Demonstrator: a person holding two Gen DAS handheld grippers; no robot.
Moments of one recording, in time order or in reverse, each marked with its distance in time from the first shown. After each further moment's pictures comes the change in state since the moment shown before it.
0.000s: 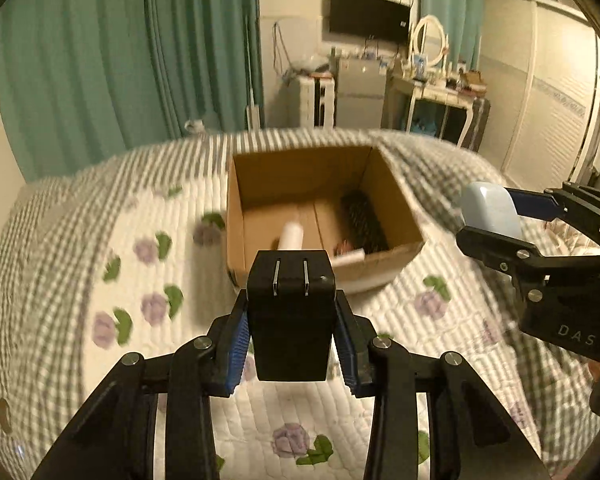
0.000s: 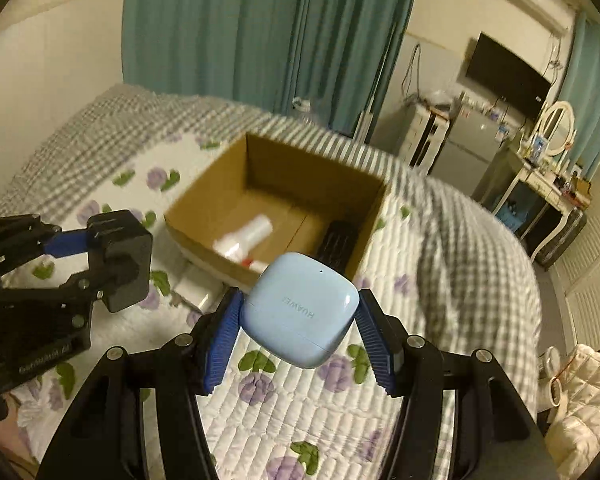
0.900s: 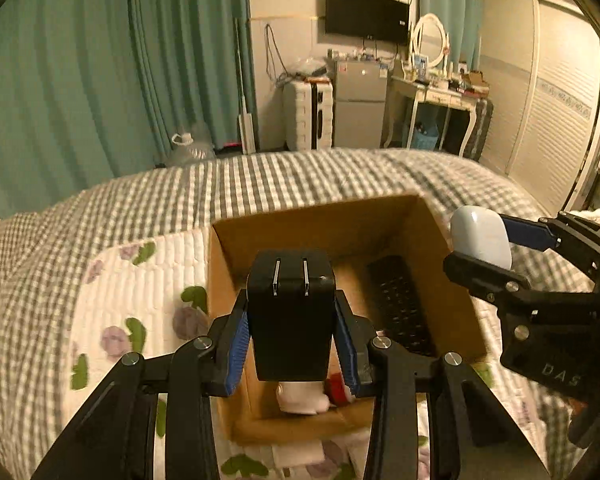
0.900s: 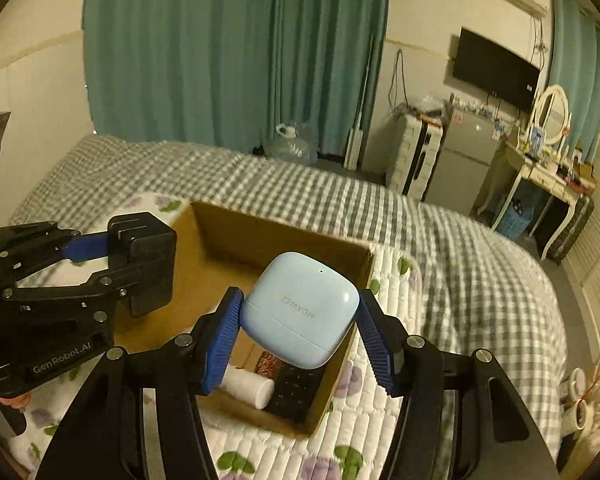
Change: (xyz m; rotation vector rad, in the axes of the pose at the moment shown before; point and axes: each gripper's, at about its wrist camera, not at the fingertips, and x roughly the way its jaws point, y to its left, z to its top) left arm 0.129 0.008 0.086 0.038 0.007 -0.008; right arm 0.099 -0.043 0.071 0.112 -0.057 0.024
